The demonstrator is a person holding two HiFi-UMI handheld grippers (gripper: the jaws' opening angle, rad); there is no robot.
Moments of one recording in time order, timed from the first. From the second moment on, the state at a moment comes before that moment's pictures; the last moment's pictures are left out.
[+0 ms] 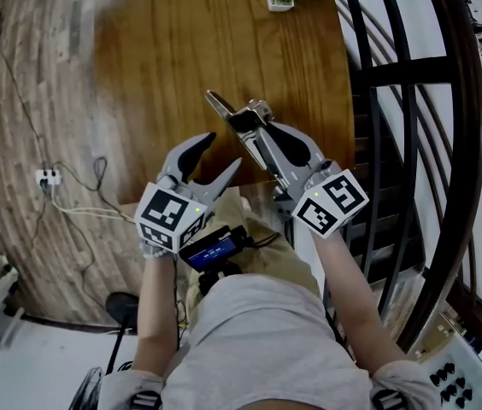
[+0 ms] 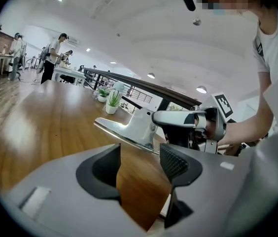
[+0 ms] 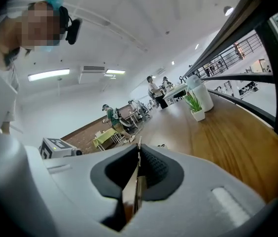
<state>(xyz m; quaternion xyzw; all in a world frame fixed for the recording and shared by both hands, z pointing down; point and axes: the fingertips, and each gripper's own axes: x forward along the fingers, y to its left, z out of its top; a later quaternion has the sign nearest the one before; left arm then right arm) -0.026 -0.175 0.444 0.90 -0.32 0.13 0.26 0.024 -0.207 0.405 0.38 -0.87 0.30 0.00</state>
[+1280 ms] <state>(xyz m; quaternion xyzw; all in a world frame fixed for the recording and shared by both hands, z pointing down) -0.013 -0.126 0.318 0.93 -0.35 0.04 0.14 0.020 -0.132 0.271 0.30 -0.93 0.18 -0.10</state>
